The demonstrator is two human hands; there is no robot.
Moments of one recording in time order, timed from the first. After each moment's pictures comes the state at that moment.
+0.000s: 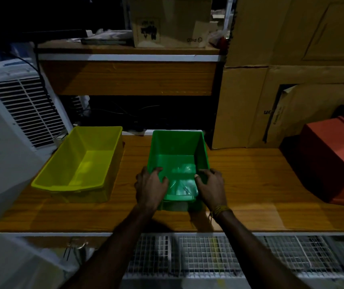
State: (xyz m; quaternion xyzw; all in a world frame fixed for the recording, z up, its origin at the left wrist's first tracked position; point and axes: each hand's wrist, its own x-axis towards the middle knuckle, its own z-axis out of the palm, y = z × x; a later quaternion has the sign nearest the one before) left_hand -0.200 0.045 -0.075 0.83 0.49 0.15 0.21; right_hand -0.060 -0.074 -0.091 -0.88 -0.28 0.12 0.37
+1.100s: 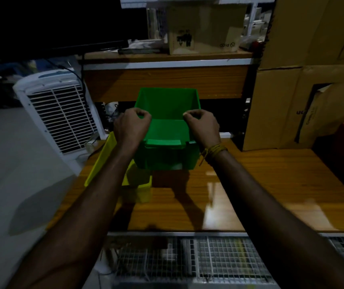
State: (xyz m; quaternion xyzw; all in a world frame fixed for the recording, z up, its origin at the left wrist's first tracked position) left_hand -0.309 0.193 0.097 0.79 0.46 0.37 0.19; right_hand -0.165 0.081 0.080 -0.77 -0.31 0.10 0.55
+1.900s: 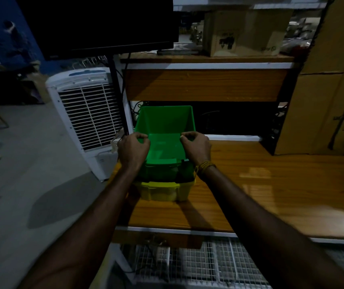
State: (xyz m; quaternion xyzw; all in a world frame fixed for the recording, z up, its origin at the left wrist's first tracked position) left_hand -0.445 0.281 0.018 0.76 0.48 0.39 0.20; right_hand -0.294 0.185 0.013 -0.78 -0.31 0.10 0.54
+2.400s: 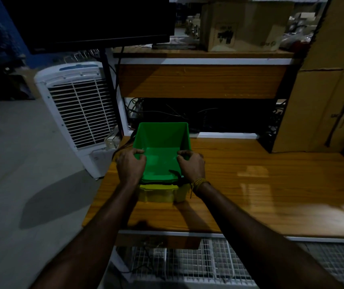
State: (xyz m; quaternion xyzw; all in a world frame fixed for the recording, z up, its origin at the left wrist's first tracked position) left_hand -0.437 0.300 -0.052 0.75 0.52 0.33 0.23; right_hand -0.287 0.187 -0.057 -0.80 -0.32 0.15 0.49
